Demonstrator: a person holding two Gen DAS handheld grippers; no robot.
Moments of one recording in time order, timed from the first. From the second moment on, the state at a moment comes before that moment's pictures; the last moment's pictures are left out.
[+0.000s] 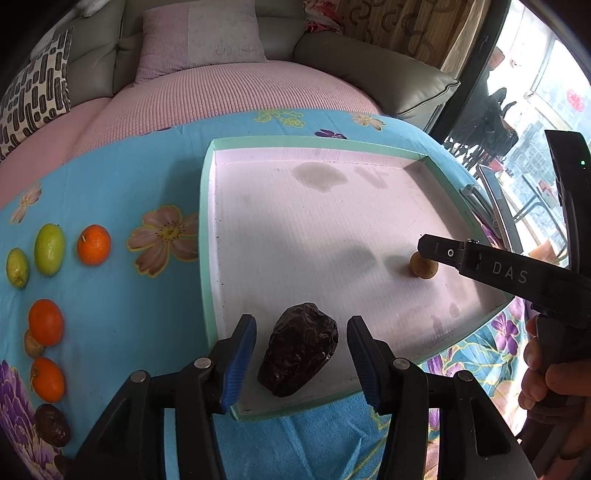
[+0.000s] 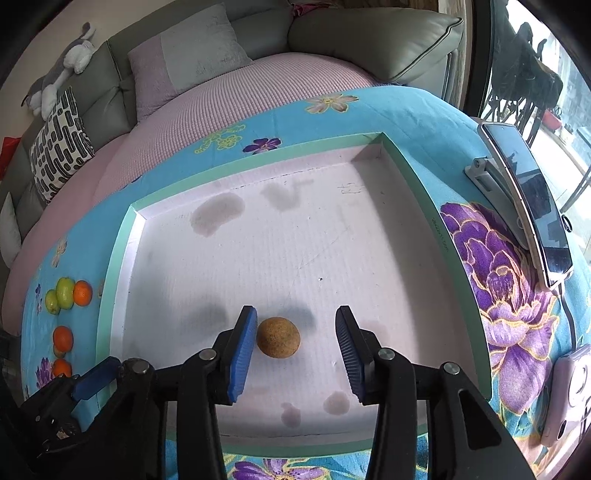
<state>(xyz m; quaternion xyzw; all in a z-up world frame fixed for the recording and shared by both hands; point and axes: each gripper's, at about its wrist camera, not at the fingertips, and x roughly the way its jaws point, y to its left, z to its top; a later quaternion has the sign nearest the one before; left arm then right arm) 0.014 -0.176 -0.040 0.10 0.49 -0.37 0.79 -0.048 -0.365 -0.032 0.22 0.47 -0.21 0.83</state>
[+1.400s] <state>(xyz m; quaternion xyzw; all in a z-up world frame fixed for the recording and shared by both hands) 0.086 0.105 0.020 -0.10 0.38 0.00 0.92 -0.010 -0.278 0.002 0.19 0.37 -0.11 0.90</state>
